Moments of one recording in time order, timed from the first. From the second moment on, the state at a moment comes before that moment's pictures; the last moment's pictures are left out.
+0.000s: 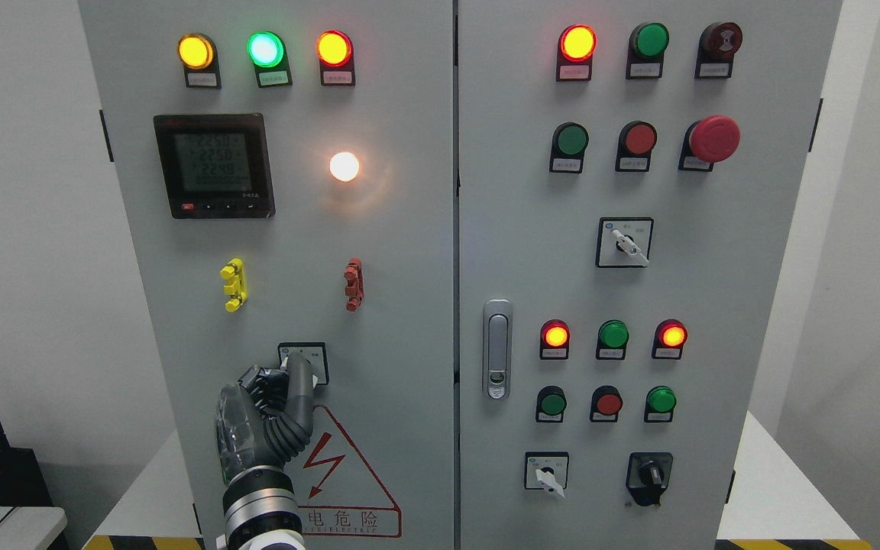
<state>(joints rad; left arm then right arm) -0.51 -0.11 -0.15 -1.79 -0.19 0.58 0.53 0.12 0.12 0.00 -0.11 0.00 0.01 -0.06</state>
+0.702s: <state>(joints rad) -0.51 -0.11 -0.16 -1.79 -0.18 0.57 0.52 0.12 0.12 0.00 -0.11 0.00 0.01 -0.06</state>
